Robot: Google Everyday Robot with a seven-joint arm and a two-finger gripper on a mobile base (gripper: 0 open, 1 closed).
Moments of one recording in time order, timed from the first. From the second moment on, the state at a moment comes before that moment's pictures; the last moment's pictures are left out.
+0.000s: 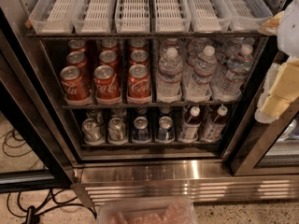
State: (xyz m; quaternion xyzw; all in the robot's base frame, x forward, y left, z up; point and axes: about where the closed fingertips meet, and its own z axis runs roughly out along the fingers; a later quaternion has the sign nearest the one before) arm 0.438 -0.209 1.001 -0.60 0.77 -0.06 0.20
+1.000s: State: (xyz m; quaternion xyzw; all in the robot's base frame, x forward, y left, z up) arm 0.424 -0.182 0.971 -0.60 0.77 -0.03 0.23
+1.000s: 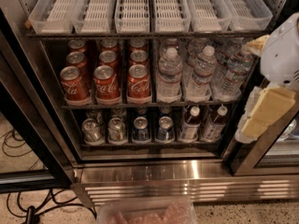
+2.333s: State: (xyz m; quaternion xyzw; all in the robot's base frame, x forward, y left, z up) arm 0.377 -0.122 0.896 -0.63 0.74 0.07 0.21
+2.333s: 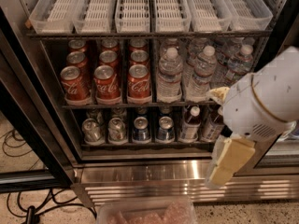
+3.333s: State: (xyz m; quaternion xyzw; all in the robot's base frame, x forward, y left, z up) arm 0.374 -0.031 0.825 -0.55 0.73 0.16 0.38
